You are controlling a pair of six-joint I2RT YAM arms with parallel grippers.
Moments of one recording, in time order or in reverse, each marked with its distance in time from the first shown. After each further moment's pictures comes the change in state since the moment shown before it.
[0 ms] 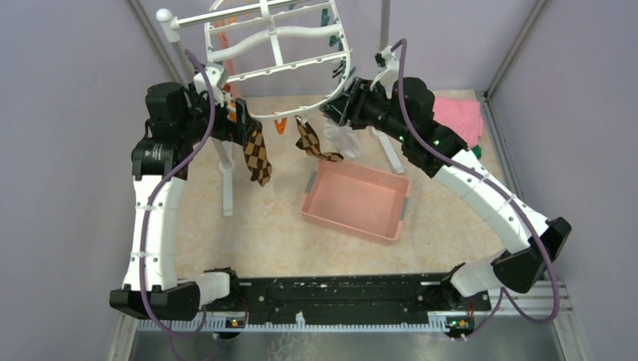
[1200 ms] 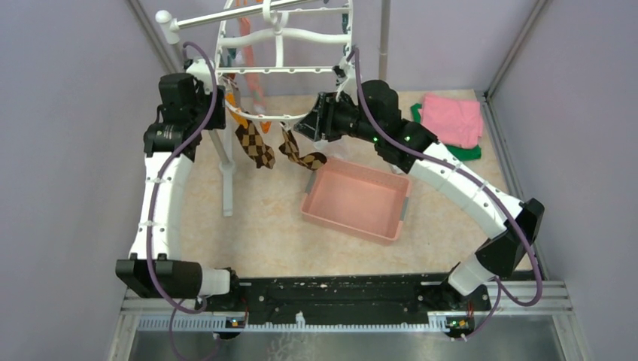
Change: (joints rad) left arm 0.015 0.132 0.026 0.026 -0.517 0.011; right arm 0.110 0.153 0.119 -0.077 -0.089 -0.057
